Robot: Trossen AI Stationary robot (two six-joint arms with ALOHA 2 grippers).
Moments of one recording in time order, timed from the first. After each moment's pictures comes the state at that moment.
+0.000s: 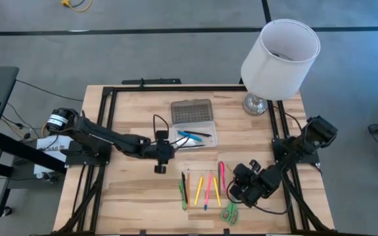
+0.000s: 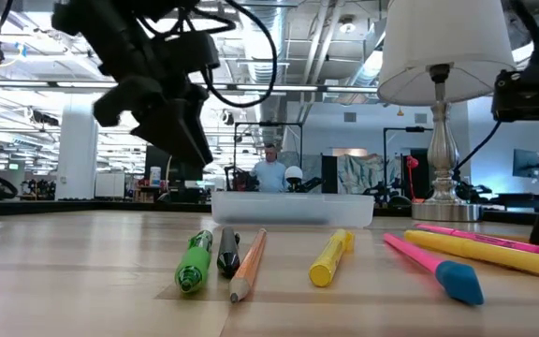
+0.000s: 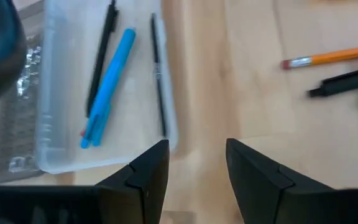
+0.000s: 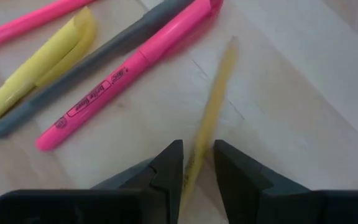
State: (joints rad) left arm -0.21 1.52 0.83 -0.24 -0.34 0.04; right arm 0.75 1.70 0.77 -0.54 0.47 1.38
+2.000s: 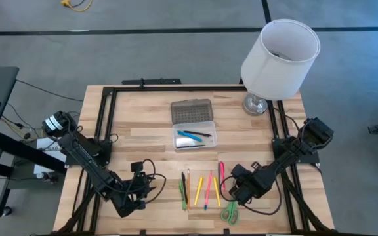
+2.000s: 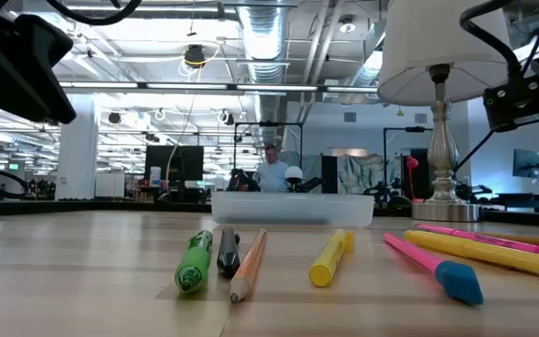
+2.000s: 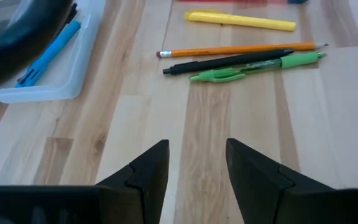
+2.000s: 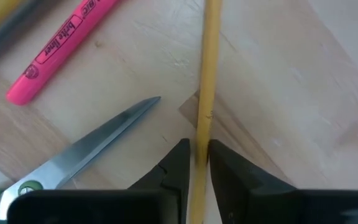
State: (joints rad) left arm -0.85 1.52 0.83 -0.42 -0.75 -0.72; right arm 0.72 1.74 0.91 -0.79 0.15 1.40
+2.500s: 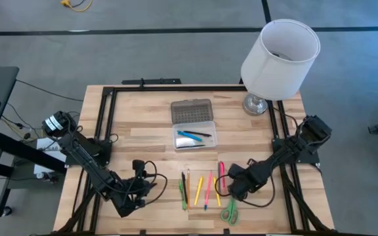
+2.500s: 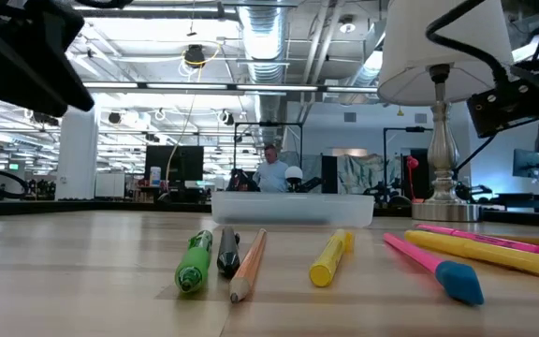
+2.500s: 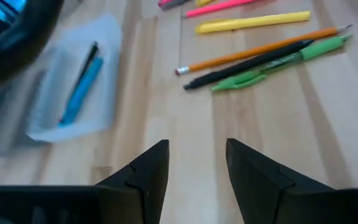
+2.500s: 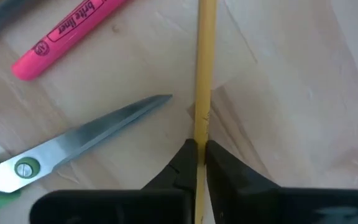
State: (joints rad) left arm -0.85 1.52 0.83 -0.43 -0.85 -0.50; right arm 0.58 1.74 0.91 -0.79 0.10 1.13
